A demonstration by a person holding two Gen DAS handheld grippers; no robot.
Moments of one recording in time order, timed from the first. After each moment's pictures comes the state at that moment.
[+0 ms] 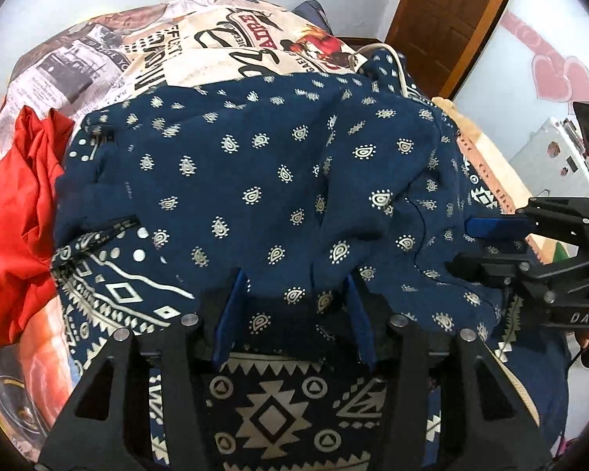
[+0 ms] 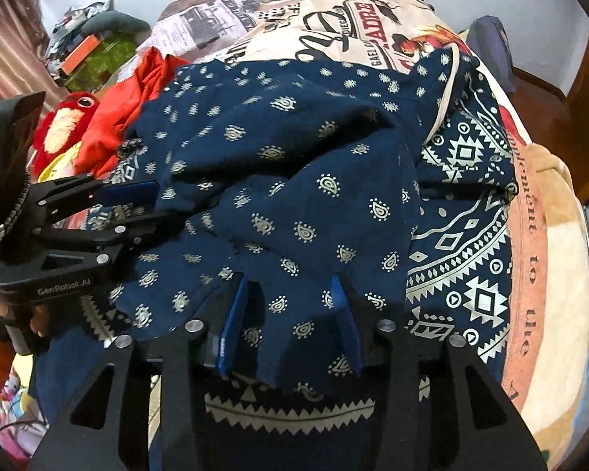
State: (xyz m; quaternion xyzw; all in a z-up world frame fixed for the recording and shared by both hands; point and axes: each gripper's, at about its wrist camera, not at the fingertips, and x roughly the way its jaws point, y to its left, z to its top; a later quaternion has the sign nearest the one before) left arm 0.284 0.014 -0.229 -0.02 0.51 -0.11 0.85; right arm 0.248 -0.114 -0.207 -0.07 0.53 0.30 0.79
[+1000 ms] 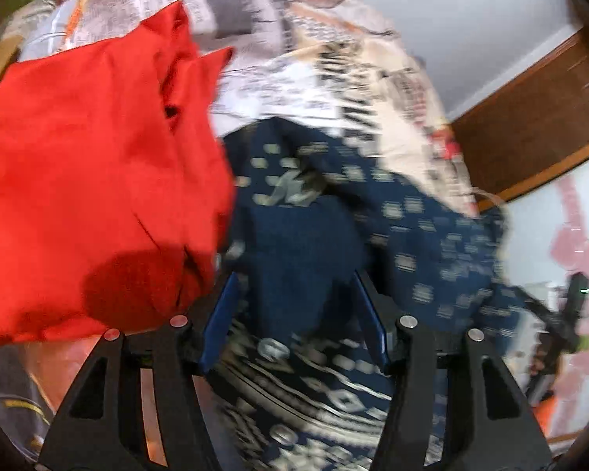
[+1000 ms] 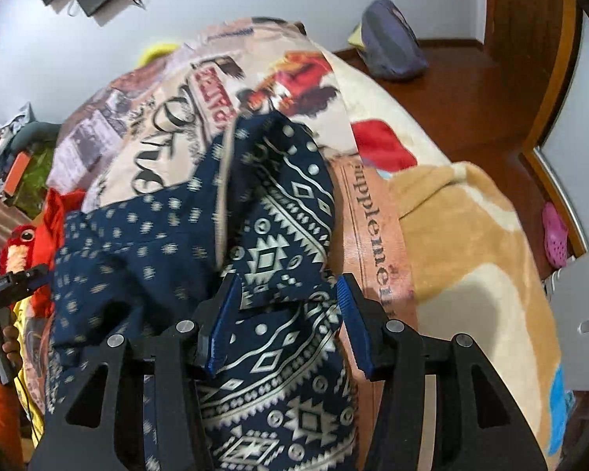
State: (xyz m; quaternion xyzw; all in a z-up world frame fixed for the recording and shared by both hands) left arm 0.356 0.208 -0.256 -0.25 0.52 -0.01 0.82; right arm 0.370 -0.212 -0.210 0.06 0.52 0.17 0.83
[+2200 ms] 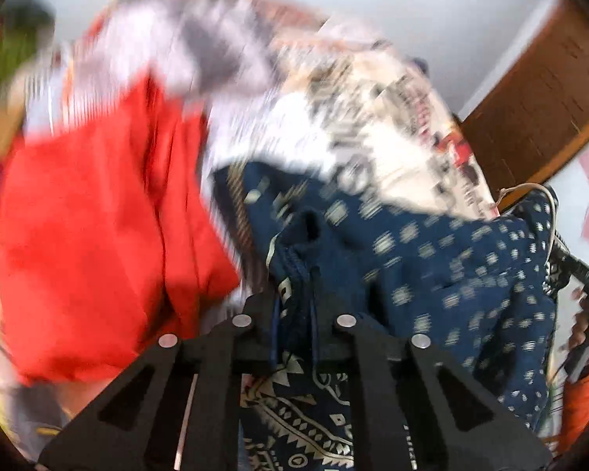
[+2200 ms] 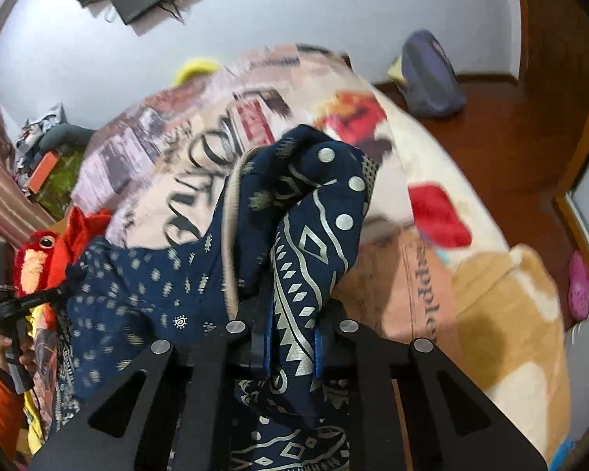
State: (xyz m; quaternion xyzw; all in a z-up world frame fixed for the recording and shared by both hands) left arm 0.365 0.181 -0.213 -0.15 0.47 0.01 0.87; right arm 0.400 -0.183 -0.180 0.06 0.46 0.24 0.85
